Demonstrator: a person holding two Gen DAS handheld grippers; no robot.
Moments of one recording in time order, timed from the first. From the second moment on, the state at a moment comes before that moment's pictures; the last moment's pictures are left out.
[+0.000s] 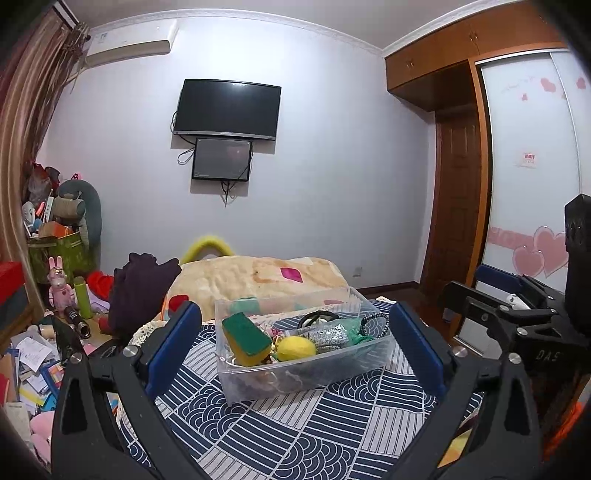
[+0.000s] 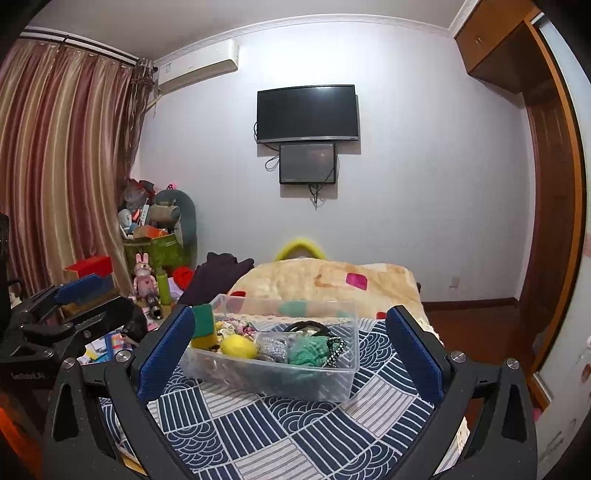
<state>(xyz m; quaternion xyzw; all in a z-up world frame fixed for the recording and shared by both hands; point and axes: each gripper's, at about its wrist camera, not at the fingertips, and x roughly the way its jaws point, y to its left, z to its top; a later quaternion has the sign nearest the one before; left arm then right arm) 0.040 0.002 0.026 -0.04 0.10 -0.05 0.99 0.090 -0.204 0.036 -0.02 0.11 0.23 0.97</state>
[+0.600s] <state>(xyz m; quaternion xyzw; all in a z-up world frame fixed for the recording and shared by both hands) 0.038 0.002 0.026 -0.04 0.10 -0.05 0.99 0.088 -0.204 0.036 -0.02 0.11 0.23 0.97</state>
